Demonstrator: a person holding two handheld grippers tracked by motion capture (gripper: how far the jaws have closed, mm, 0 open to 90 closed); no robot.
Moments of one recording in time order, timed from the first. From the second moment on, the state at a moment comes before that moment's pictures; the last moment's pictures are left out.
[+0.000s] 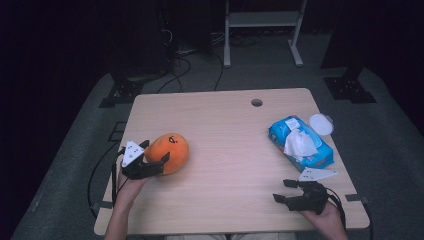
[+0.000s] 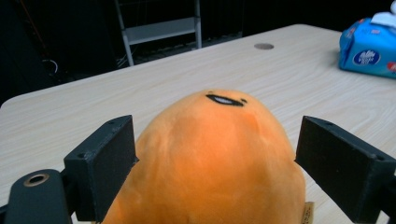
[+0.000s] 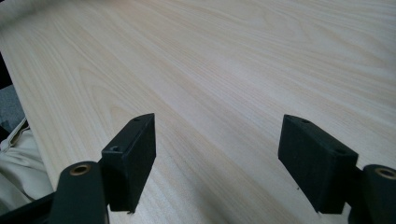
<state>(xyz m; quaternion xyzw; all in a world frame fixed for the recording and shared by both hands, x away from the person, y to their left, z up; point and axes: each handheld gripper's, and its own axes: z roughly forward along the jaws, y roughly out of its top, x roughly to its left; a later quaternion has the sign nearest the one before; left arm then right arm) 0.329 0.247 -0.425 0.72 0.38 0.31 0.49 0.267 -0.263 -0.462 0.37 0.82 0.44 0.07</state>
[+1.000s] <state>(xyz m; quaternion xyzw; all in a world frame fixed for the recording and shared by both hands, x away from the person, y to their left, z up) 0.341 0.244 -0.448 0.74 0.41 0.30 0.44 0.267 -0.260 -0.463 0.37 0.82 0.43 0.07</state>
